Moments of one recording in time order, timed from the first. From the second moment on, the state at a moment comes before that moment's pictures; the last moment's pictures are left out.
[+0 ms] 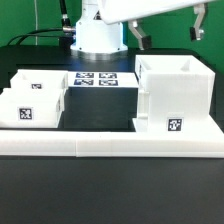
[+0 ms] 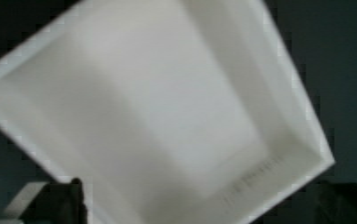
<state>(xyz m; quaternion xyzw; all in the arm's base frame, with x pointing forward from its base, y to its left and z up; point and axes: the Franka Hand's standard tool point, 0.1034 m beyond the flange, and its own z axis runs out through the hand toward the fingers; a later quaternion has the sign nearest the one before) 0.592 0.076 0.149 -0.96 0.25 -0.06 0.12</state>
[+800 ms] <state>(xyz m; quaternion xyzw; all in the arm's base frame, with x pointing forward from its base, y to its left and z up) 0.553 0.008 0.129 -0.99 -0.02 -0.08 0.06</state>
